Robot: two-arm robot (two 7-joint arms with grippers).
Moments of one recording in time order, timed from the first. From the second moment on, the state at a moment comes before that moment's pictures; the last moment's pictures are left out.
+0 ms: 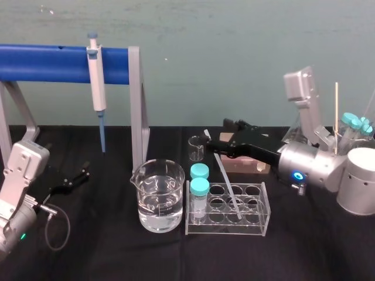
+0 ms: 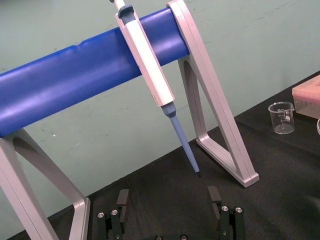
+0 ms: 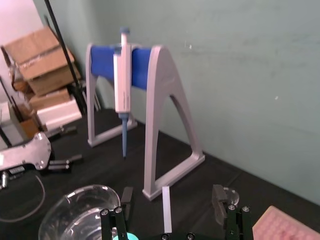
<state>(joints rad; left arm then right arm) -0.20 0.60 0.45 -1.41 -0.25 -0.12 0.03 0.53 0.43 -0.50 -1.29 0.60 0.21 0.53</state>
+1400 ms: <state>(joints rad) -0.20 0.60 0.45 -1.41 -0.25 -0.12 0.03 0.58 0.40 -0.56 -1.22 0.56 0.26 0.54</state>
